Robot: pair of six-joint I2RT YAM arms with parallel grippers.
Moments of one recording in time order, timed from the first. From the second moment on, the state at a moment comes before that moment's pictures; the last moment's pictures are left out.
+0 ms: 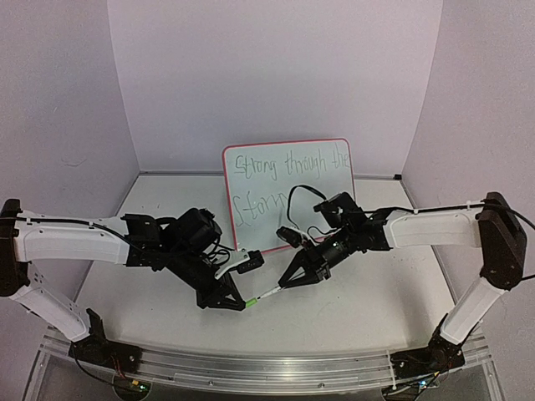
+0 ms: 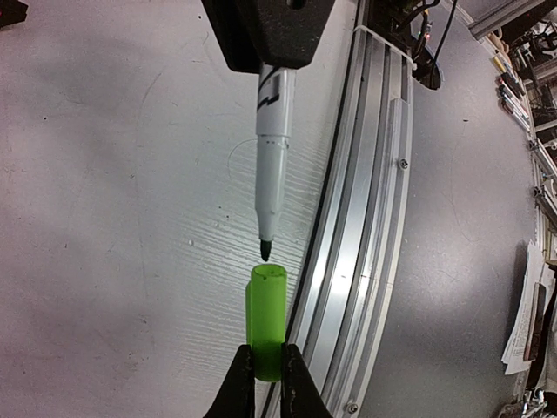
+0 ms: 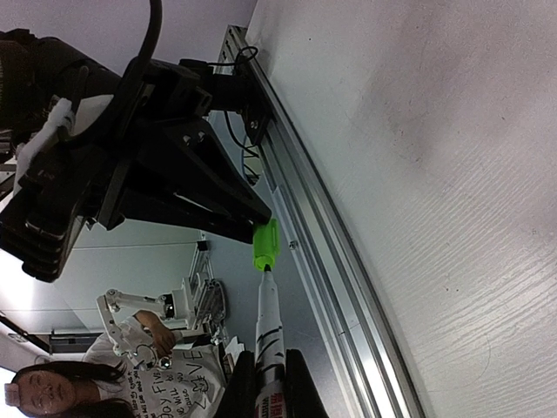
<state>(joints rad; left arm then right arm) -1.08 1.41 0.95 -0.49 0.47 -0.01 0.79 1.66 1.01 -0.24 -1.06 0.54</state>
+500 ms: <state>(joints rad) -1.08 1.41 0.95 -0.47 0.47 -0.01 0.80 1.68 1.03 -0.24 -1.07 0.54</state>
